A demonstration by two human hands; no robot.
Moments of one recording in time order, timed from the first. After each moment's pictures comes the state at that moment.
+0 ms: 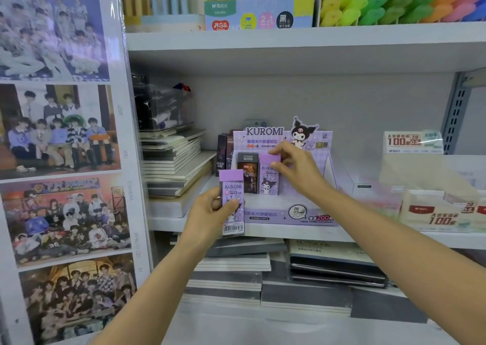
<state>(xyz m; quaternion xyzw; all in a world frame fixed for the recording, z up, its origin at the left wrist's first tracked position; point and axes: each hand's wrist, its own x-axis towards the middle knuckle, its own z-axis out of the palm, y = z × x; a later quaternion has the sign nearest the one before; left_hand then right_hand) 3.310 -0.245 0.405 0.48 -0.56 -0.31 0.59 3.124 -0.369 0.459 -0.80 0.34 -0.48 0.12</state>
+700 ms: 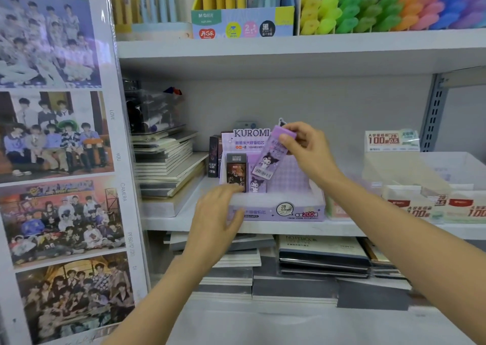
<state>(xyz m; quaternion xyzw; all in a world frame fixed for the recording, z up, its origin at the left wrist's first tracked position) 3.287 -0.232 0.399 0.52 -0.72 0.09 0.45 3.094 -0.333 0.491 -0.72 0.31 -0.58 0.20</state>
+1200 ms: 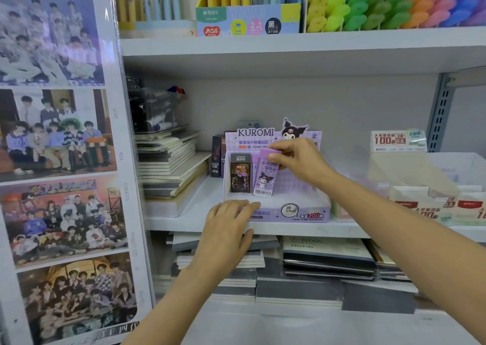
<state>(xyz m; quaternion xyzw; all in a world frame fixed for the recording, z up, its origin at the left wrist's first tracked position) 3.285 -0.241 0.375 0.56 -0.76 0.19 0.26 3.108 -0.355 0.484 -0.80 0.35 -0.46 0.14</state>
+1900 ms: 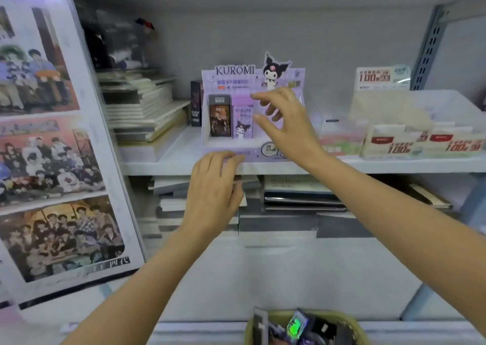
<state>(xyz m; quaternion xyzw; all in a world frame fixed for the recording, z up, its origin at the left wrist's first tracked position) 3.264 -0.218 0.355 0.51 -0.75 0.24 0.36 3.099 -0.298 0.439 -0.80 0.30 -0.52 0.01</state>
